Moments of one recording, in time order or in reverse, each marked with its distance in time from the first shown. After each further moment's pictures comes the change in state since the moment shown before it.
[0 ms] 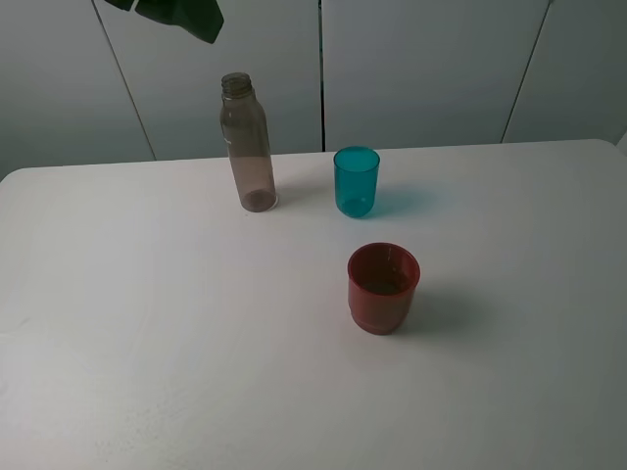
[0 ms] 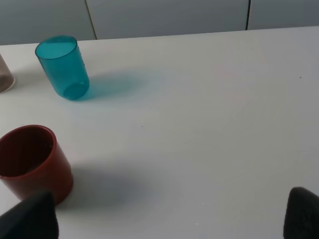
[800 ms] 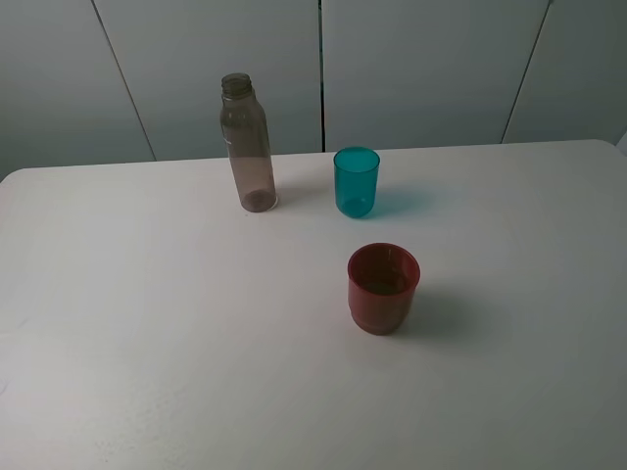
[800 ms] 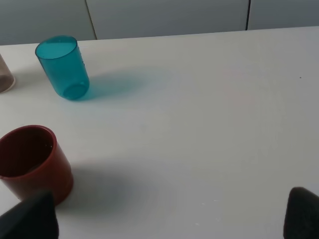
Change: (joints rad) left arm 0.361 -0.590 0.484 -0.204 0.061 0.010; right arm 0.000 0.000 0.000 0.000 0.000 0.000
